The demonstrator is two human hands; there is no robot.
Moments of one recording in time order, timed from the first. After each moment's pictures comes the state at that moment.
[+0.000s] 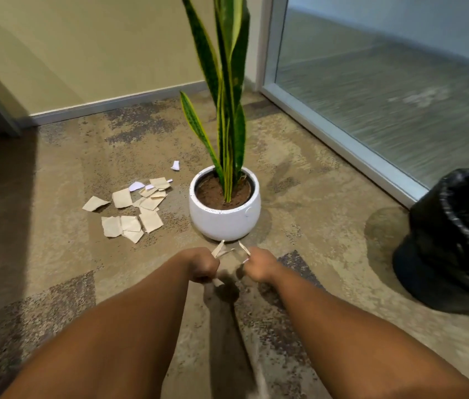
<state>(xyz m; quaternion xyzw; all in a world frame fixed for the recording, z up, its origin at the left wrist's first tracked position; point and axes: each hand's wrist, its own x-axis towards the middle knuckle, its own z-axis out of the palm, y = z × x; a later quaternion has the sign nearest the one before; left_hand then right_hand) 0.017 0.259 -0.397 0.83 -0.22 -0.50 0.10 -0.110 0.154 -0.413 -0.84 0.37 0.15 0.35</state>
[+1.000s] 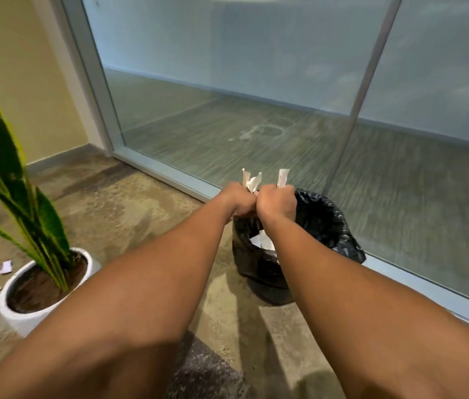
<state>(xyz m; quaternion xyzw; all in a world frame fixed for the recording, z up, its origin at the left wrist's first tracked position) -0.258 -0.045 -0.202 0.70 -0.50 -0.39 0.32 -0.346 -0.055 -0.207 -0.44 0.71 -0.42 0.35</state>
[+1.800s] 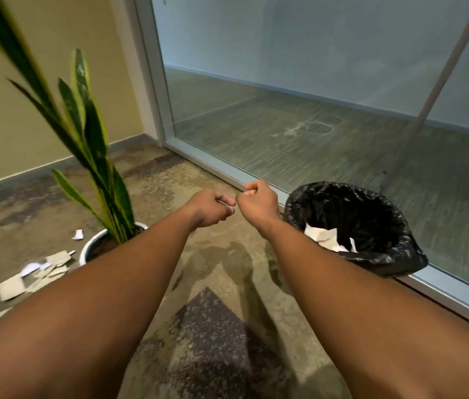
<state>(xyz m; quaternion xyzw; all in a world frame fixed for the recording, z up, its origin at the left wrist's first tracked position) -0.111 0.050 -0.233 0.74 -0.47 -0.36 0.33 -0.237 0.004 -0.234 -0.64 0.52 -0.35 0.45</state>
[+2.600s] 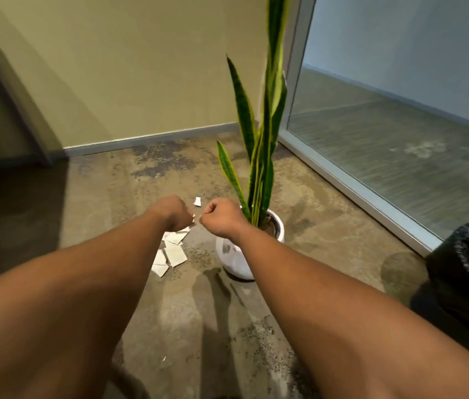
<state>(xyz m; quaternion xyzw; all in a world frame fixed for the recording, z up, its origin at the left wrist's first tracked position) 0.165 0.306 -0.245 0.93 -0.26 -0.20 0.17 0.054 0.224 -0.238 -0.86 0.32 -0.06 0.41</state>
